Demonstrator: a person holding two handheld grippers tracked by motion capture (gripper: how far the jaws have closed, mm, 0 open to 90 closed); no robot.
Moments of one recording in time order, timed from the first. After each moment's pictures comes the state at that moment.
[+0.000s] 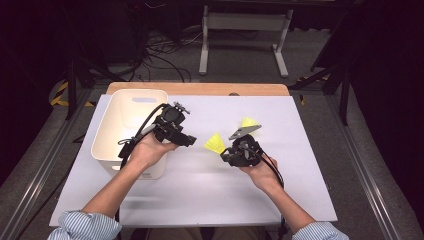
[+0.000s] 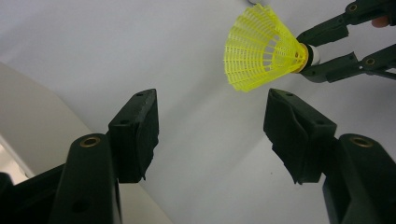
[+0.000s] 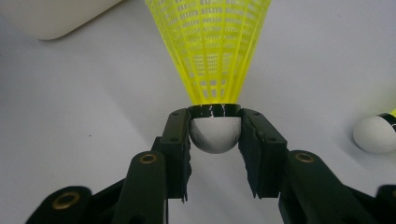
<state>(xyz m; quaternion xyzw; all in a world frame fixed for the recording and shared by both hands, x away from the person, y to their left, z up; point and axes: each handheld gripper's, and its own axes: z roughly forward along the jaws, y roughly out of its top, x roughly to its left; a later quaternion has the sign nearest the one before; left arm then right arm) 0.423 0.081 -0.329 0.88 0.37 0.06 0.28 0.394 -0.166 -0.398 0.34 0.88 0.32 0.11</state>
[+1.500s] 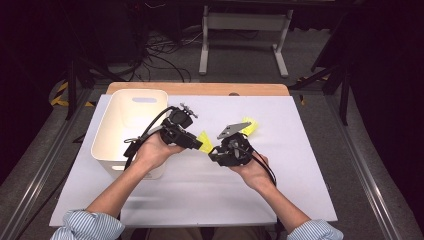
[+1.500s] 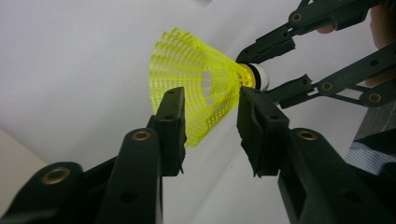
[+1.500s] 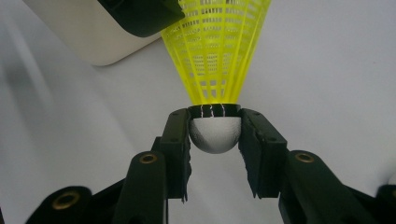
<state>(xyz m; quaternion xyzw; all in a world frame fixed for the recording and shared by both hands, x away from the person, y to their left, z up) 0.420 0.066 -0.330 0.90 0.32 -0.01 0.29 0.386 -0.136 -0.377 0.30 0.88 0.34 0.10</state>
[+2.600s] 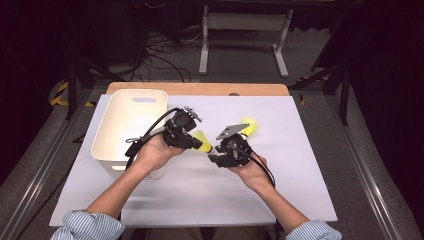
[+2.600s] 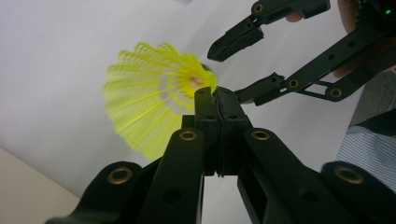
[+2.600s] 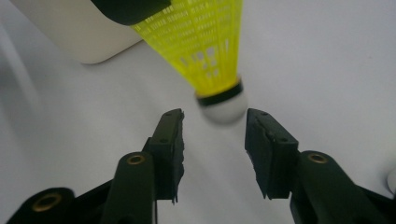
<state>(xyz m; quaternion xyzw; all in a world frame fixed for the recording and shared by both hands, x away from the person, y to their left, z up) 0.412 0.058 -0.325 0.92 0.28 0.00 0.28 0.387 -0.135 -0.383 0.31 0.88 0.34 0.11</state>
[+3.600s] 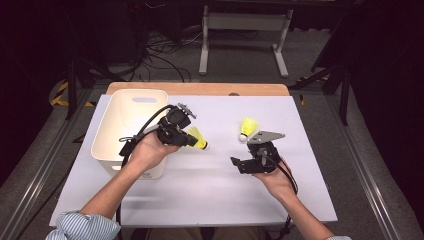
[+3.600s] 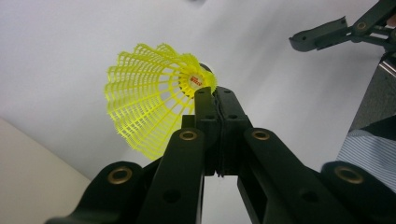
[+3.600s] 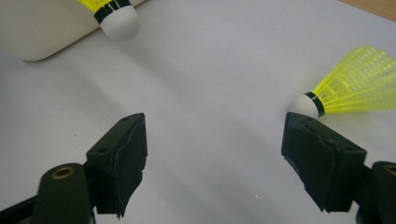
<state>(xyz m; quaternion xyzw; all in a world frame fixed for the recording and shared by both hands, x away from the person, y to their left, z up) 0.411 0.072 -0.316 0.91 0.30 0.01 0.29 0.365 -0.205 -0.387 0.38 0.83 0.36 0.18</state>
